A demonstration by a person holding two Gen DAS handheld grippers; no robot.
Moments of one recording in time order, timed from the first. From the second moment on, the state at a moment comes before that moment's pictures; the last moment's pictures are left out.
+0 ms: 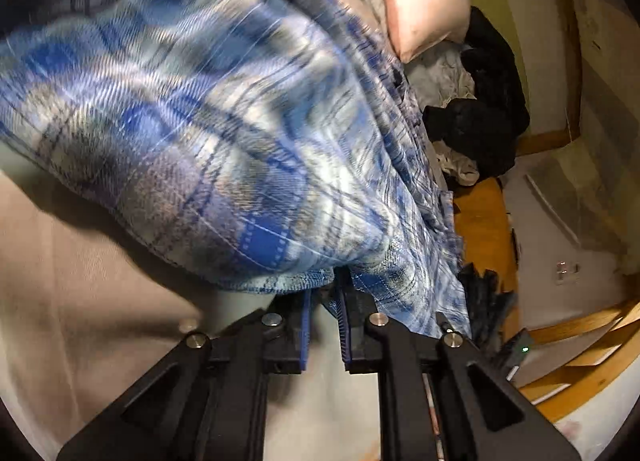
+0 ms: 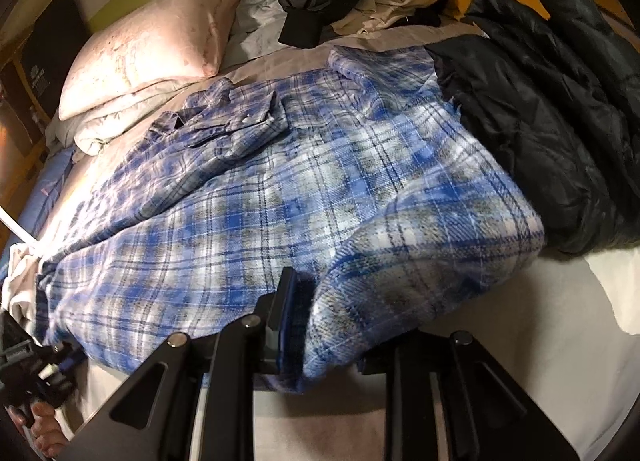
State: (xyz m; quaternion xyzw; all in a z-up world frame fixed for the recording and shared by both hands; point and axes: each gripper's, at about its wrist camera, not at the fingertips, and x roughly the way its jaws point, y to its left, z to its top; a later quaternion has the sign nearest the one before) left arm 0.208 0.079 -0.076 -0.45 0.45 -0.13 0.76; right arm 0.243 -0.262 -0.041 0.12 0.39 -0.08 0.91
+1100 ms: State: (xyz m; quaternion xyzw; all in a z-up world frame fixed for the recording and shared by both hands) left arm 0.251 0.083 -0.042 -0.23 0.39 0.03 0.89; right arm 0.252 -0.275 -0.042 0.07 0.36 -0.12 0.92
